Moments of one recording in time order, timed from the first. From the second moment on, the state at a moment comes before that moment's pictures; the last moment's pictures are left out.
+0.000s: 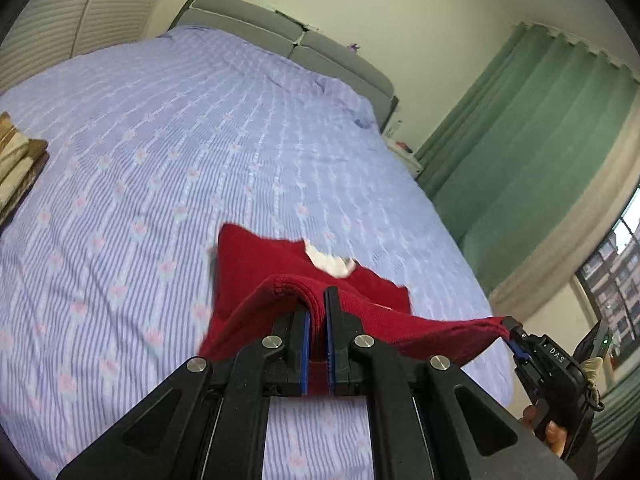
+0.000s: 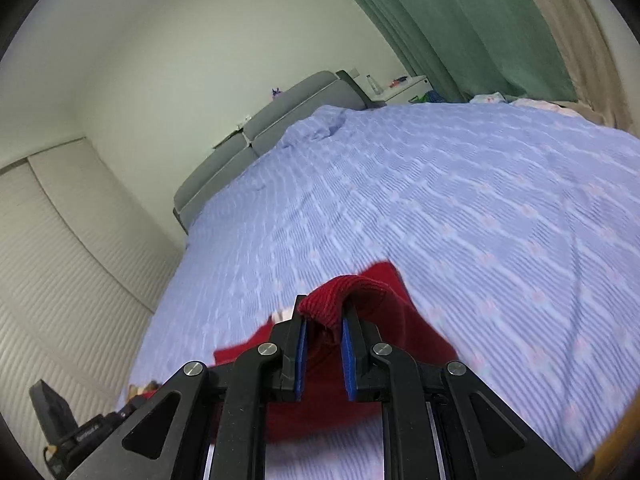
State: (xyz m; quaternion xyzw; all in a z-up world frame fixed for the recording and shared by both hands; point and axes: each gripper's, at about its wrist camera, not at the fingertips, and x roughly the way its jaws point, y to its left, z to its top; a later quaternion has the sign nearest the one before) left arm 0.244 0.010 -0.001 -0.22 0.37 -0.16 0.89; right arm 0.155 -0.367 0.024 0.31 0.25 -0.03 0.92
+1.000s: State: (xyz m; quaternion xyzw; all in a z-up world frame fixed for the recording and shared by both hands) left arm 0.380 0.028 -0.059 -0.25 0.45 -0.11 0.85; right arm 0.326 -0.363 -0.020 0.19 0.37 -0.10 0.90
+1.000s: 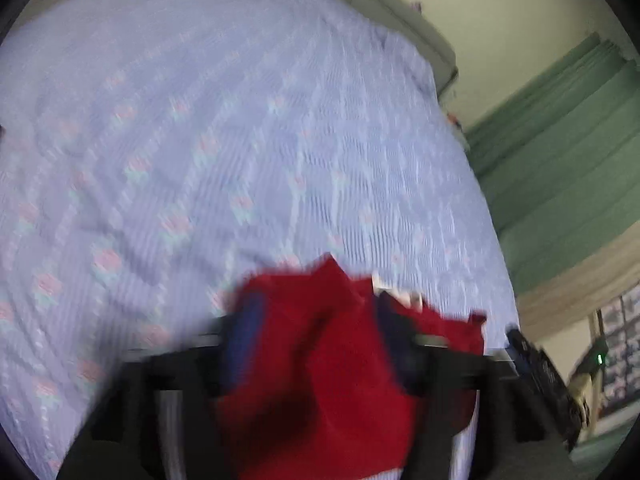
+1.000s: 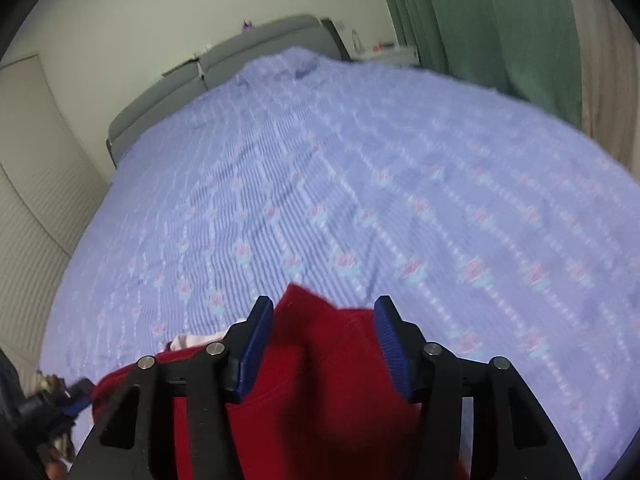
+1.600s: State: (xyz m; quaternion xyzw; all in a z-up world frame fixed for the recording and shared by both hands) left arm 0.369 0.002 -0.086 -0.05 0.47 -0.16 0.86; right arm 0.313 -0.363 -0.045 0.09 0.41 -0.04 0.91
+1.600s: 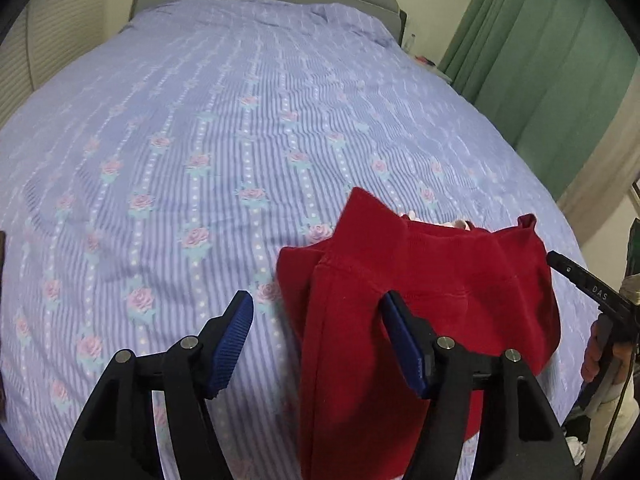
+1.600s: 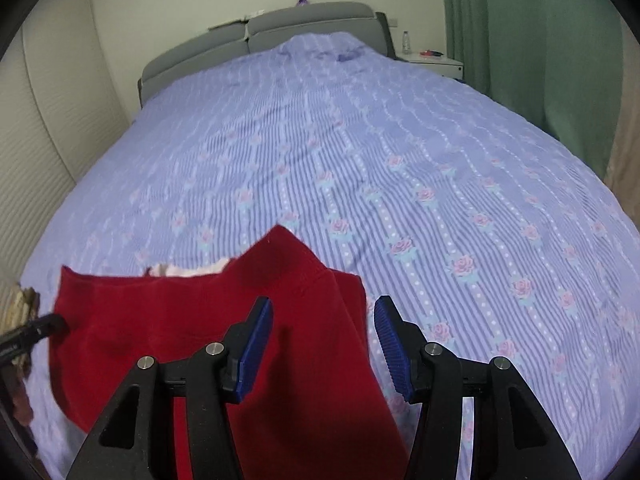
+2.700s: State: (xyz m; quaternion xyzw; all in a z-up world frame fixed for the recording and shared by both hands) left arm 0.411 0.010 -0.114 -0.13 0.49 -0.15 0.85; right arm 0.370 -0.364 -0.085 0.07 0.46 -0.06 0.88
